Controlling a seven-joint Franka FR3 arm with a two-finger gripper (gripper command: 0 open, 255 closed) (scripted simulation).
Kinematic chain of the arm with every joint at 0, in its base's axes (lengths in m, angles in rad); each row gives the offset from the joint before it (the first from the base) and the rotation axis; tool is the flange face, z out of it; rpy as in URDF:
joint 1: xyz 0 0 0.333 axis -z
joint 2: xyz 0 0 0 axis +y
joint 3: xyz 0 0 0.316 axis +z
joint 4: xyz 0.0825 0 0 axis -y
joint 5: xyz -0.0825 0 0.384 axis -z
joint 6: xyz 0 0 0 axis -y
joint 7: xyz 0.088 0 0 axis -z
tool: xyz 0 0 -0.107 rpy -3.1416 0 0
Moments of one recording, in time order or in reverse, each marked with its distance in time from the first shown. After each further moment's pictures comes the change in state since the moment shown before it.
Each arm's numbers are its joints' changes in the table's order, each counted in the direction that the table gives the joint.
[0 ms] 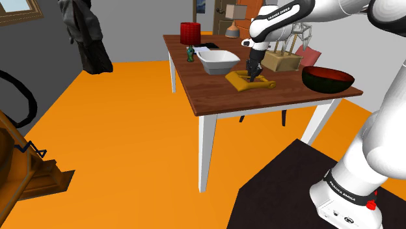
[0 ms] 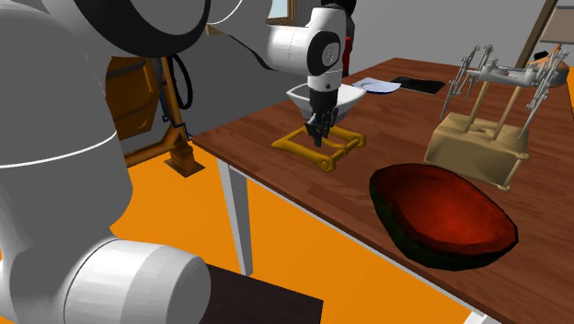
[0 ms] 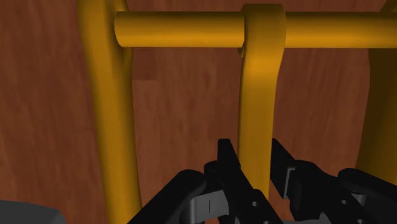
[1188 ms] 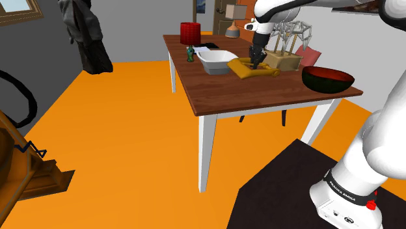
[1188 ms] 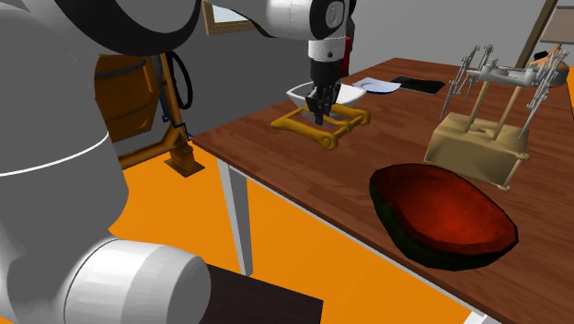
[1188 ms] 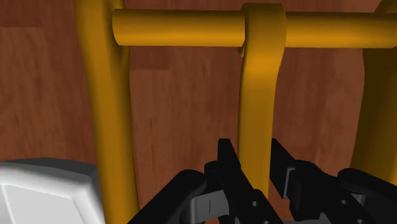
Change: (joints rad) arm -0.005 -0.051 -0.002 0.129 0.029 -0.174 0.021
